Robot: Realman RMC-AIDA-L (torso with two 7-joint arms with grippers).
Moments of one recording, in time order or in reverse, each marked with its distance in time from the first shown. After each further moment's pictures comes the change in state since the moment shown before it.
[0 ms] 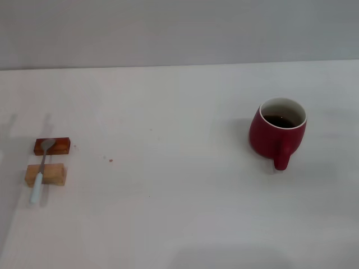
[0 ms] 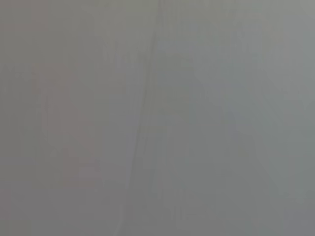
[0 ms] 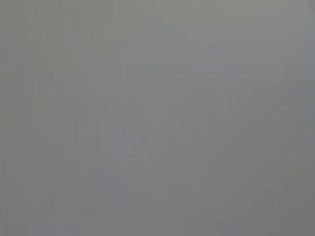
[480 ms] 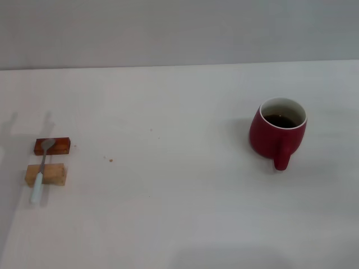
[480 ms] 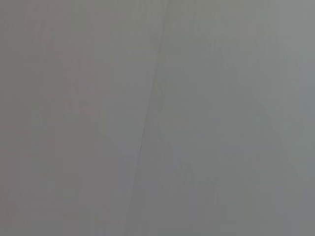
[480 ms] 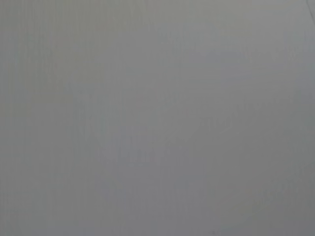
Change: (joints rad) left arm -0.009 0.000 -0.006 0.006 0.003 -0.051 -0.024; right arm 0.005 -0.002 0.011 -0.005 0.006 -0.003 -0.068
